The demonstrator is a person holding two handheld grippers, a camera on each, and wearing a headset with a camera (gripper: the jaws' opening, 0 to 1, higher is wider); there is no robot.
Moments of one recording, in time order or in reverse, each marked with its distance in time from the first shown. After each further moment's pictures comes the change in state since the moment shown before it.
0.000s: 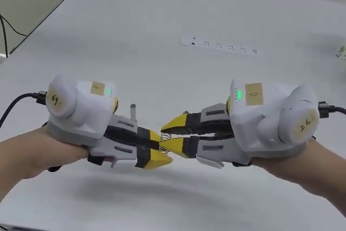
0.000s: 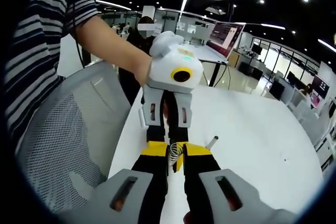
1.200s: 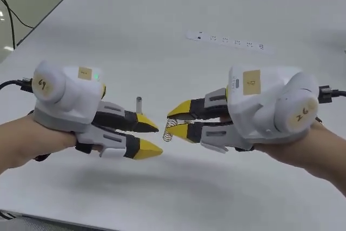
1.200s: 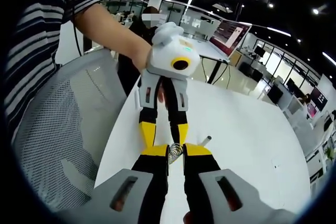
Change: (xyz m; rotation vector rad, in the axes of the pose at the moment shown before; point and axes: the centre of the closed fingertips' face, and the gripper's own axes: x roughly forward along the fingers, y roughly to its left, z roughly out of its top) left arm -0.028 0.017 -0.011 -0.059 0.021 0.111; right arm 0.004 -0.013 -0.001 -0.088 0.069 -0.018
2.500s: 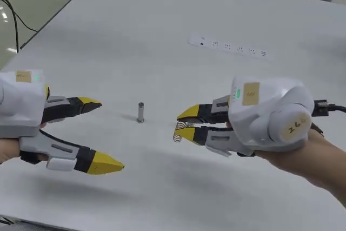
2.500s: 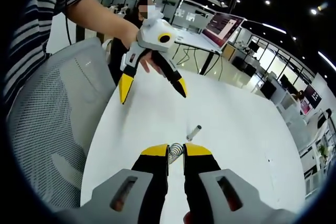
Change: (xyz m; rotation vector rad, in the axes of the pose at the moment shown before) left arm -0.070 0.041 -0.028 -0.116 -0.052 0.229; right arm 0.005 -0.020 -0.022 -0.003 0.064 -0.065
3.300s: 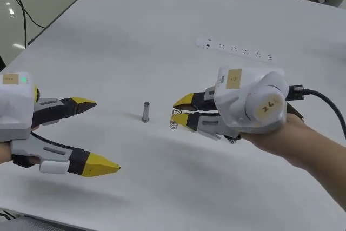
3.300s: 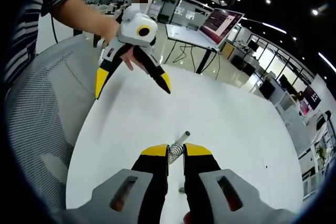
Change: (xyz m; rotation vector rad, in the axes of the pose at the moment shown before) left arm -0.012 0.001 -0.004 -0.046 -0.064 0.029; right arm 0.031 -0.032 0.008 -0.011 0.012 -0.015
